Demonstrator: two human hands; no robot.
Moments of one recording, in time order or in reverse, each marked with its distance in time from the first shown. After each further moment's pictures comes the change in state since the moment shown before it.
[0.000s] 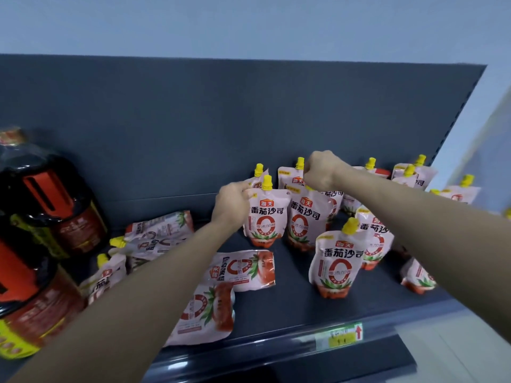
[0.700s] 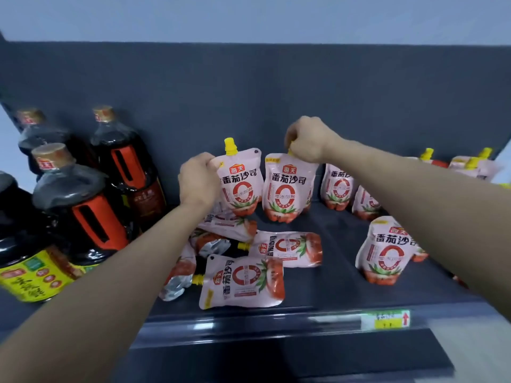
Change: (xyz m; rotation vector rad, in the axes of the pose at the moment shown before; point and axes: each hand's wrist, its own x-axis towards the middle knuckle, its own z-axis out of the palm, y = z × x) left_hand -0.033 -0.056 -0.129 0.095 0.431 -0.138; right_hand -0.007 -0.120 0.006 0.129 0.107 -0.337
